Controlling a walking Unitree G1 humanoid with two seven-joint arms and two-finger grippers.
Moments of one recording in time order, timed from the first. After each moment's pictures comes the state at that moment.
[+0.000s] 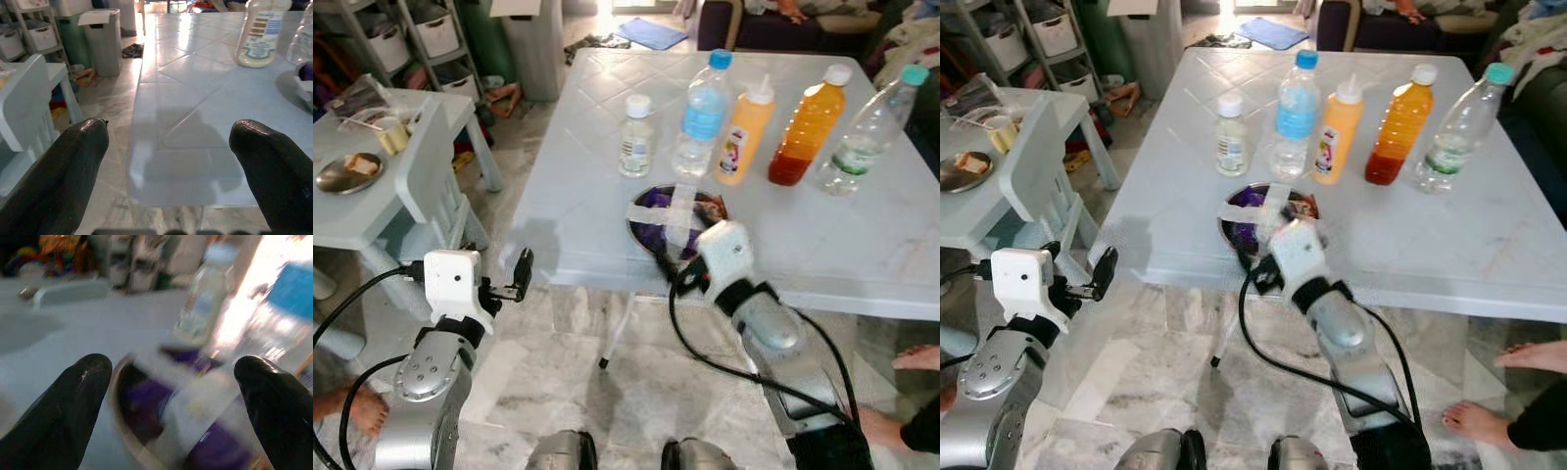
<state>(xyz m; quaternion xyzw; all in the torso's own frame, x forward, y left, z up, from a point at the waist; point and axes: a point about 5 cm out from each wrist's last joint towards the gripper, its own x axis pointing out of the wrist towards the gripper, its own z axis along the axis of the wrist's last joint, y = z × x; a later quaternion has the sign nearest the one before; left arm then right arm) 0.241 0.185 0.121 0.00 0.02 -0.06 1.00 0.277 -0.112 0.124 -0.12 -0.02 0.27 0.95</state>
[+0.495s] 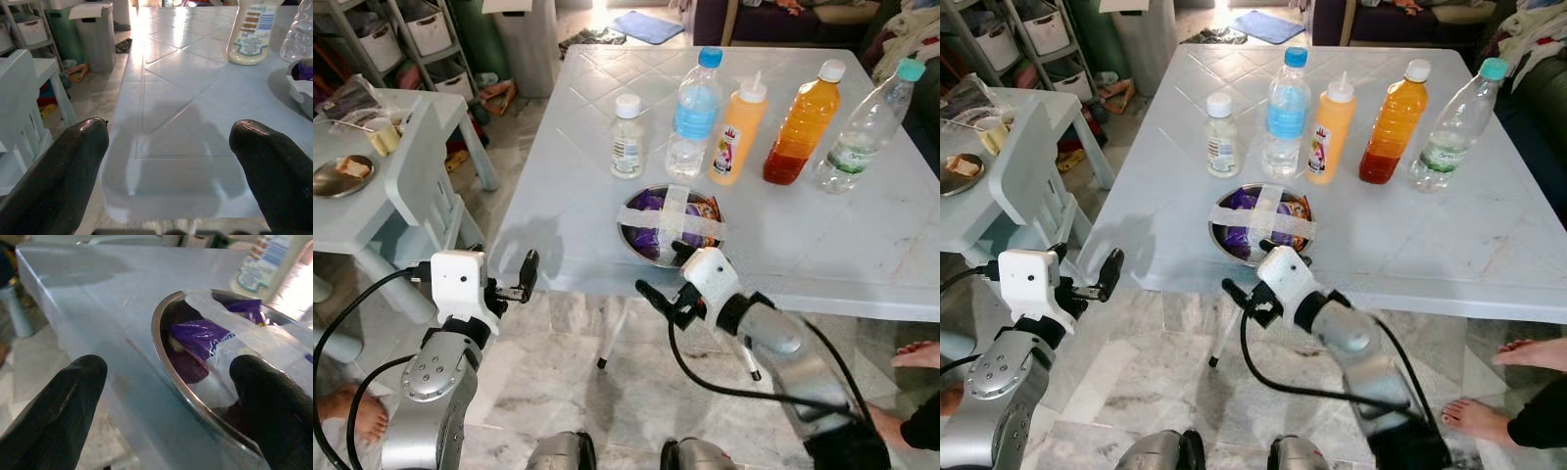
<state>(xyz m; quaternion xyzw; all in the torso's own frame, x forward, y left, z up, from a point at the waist) 0.242 0.180 0.119 0.00 0.02 -0.07 1.00 0.276 -0.118 0.109 -0.18 0.03 0.38 0.91</state>
